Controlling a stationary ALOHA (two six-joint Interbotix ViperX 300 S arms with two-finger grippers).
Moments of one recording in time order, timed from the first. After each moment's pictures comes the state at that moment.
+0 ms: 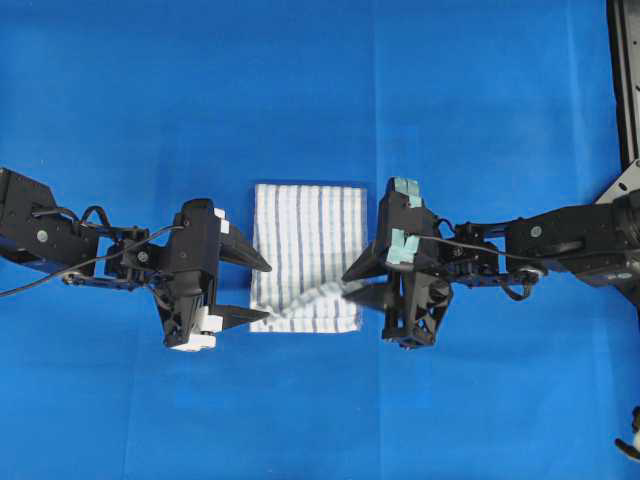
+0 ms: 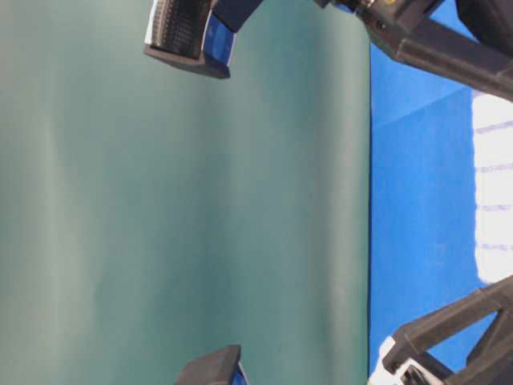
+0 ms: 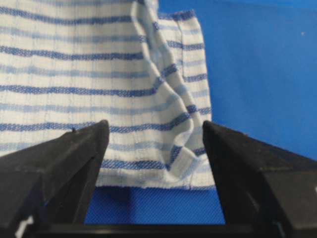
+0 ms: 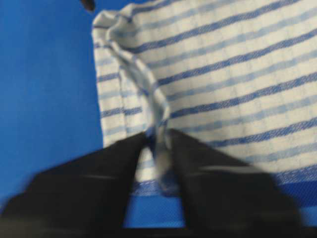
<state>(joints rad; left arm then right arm) -0.22 0.12 0.85 -0.23 -0.42 -0.01 0.19 0.03 0.81 0.37 -0.16 0.21</state>
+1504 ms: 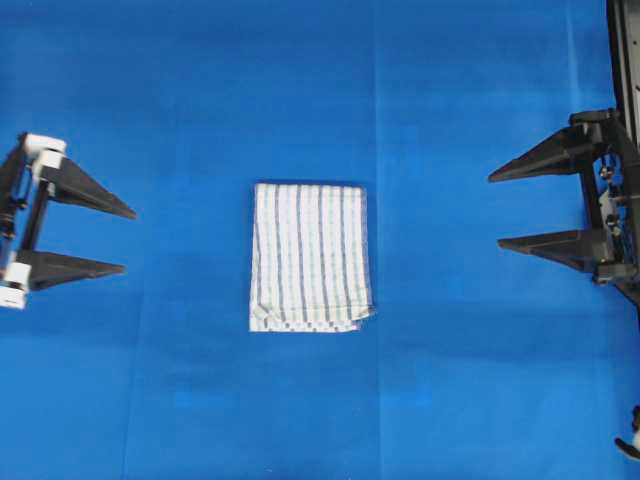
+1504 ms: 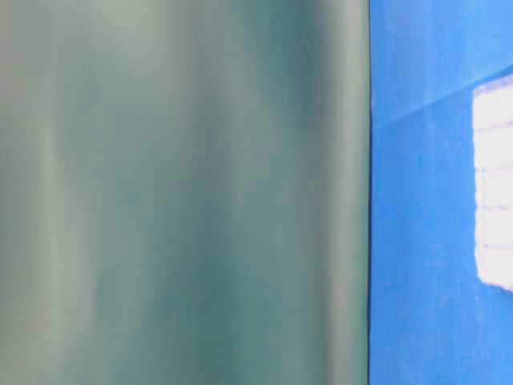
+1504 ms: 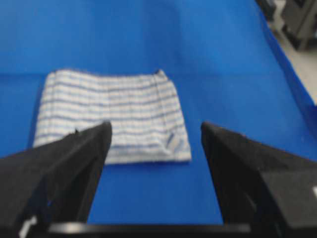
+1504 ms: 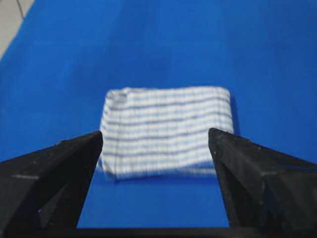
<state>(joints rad) -0.18 -0.80 1.25 -0.23 -0.22 0.12 0.04 -0.97 1.18 0.13 0.08 0.11</state>
